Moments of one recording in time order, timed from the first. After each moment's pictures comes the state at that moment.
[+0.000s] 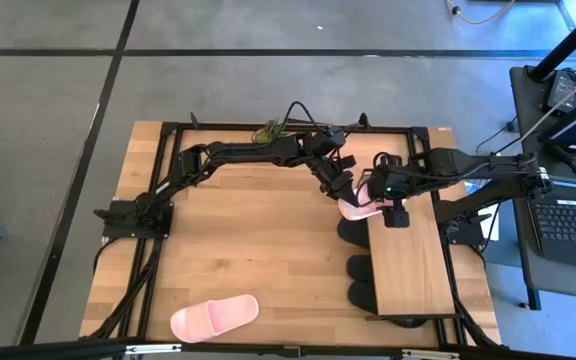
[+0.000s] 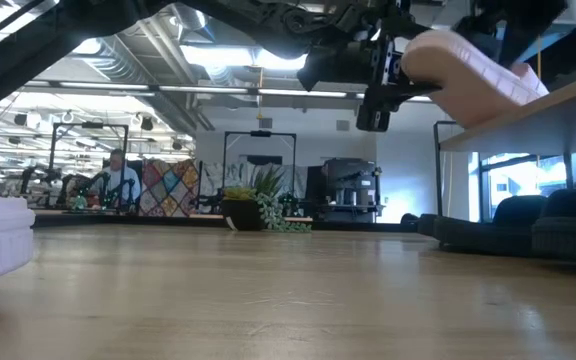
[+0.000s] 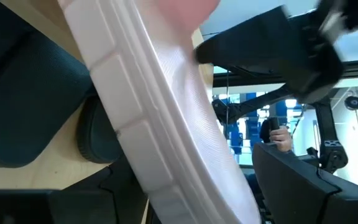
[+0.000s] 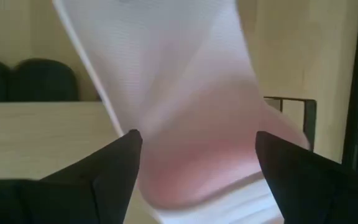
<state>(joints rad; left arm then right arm) 0.25 2.29 2.02 -0.23 0.96 -0.97 0.05 1.20 1.27 -1.35 0.16 -0.02</state>
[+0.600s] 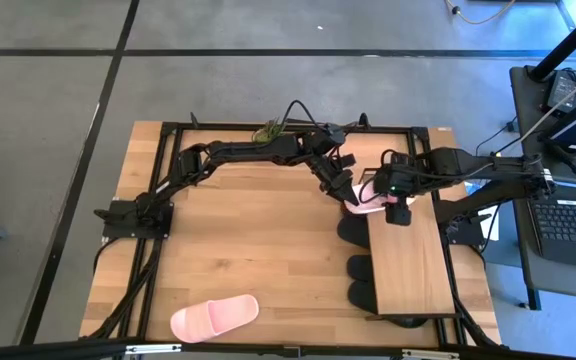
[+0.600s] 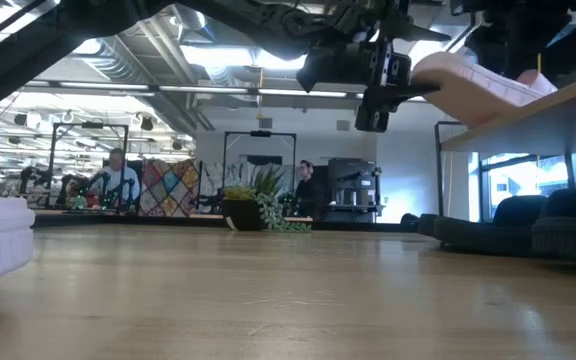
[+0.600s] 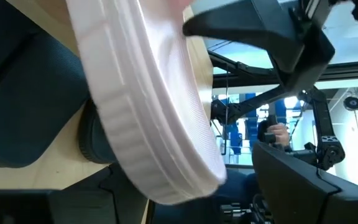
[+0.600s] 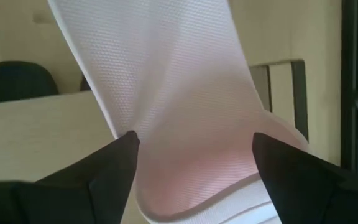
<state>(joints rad) 0.26 2.29 2.02 -0.23 0.96 -0.97 0.03 1.15 1.22 -1.39 0.20 0.10</state>
